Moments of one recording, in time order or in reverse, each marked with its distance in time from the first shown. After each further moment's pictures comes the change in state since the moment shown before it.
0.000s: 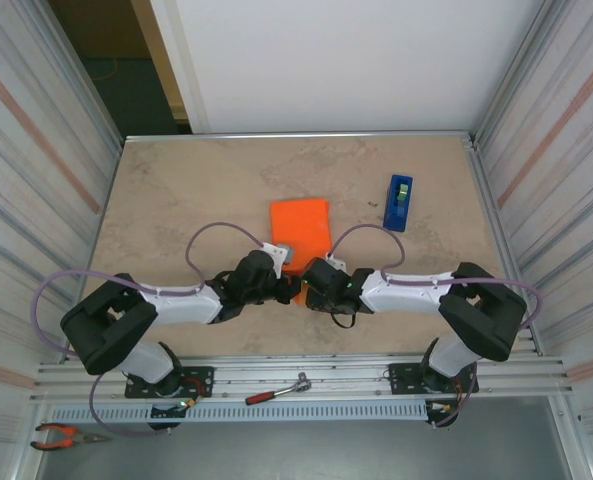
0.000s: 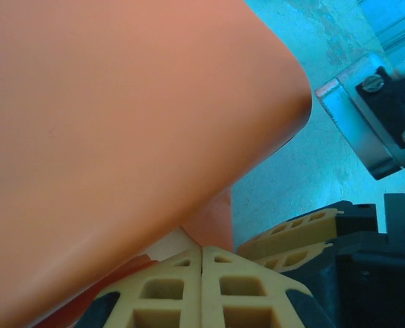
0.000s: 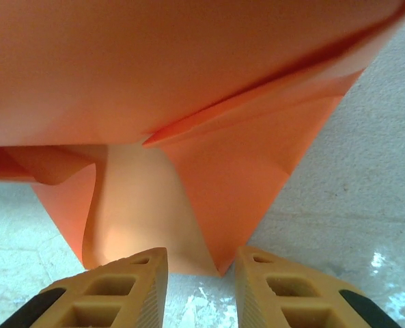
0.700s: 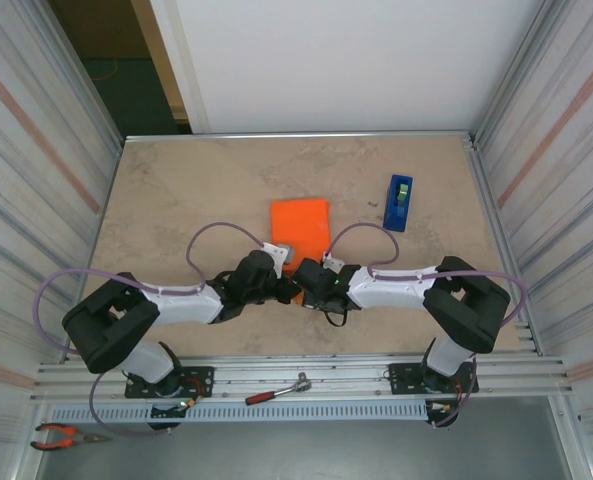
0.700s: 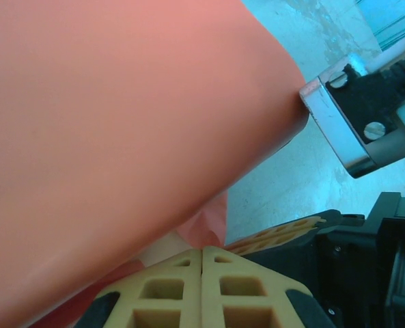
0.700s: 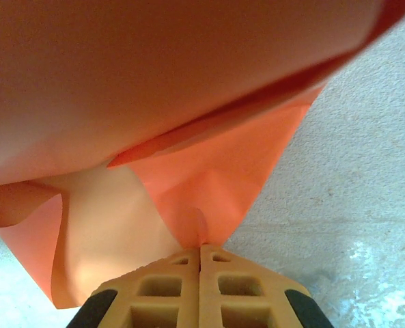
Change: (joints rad) left arm 0.000 0.009 0.000 0.014 0.009 0.000; right arm 0.025 0.085 0.089 -0.100 0.073 0.097
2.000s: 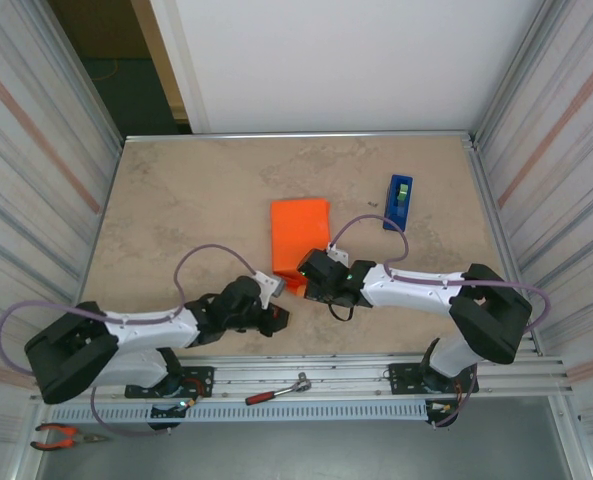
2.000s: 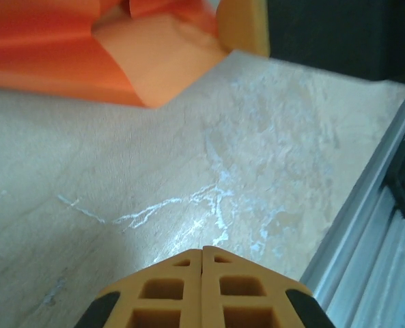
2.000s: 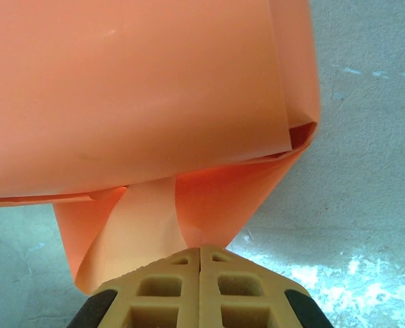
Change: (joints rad) left arm -0.103 -0.237 -0.192 -0.156 0.082 0.000; right arm -0.035 -0.124 -0.004 -0.005 -0.004 -0.053
